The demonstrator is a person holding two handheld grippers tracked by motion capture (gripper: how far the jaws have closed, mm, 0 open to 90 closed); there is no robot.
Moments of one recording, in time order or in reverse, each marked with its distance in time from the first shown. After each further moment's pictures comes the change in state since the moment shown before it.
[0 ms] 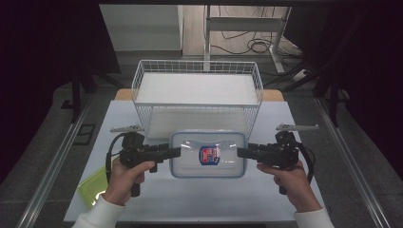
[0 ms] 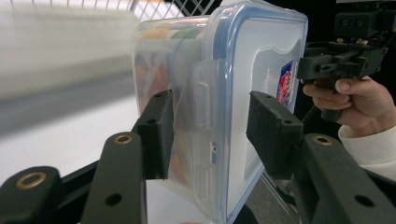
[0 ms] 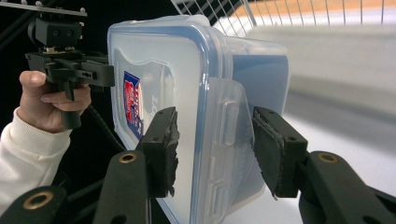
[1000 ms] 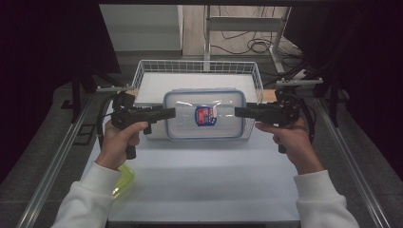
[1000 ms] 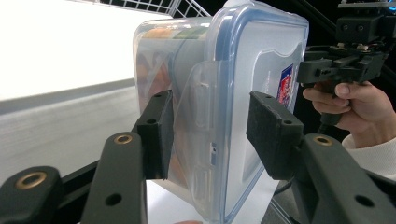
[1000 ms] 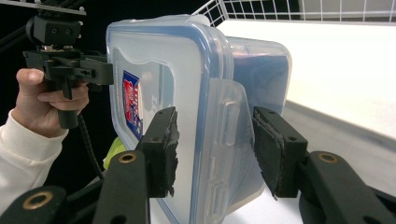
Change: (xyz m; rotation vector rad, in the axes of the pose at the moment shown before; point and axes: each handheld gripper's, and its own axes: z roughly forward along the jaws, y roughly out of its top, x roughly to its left) left arm 0.006 0.084 -0.019 -0.106 -0.002 0.069; right arm 0.014 0.101 0.000 -0.045 -0.022 -0.142
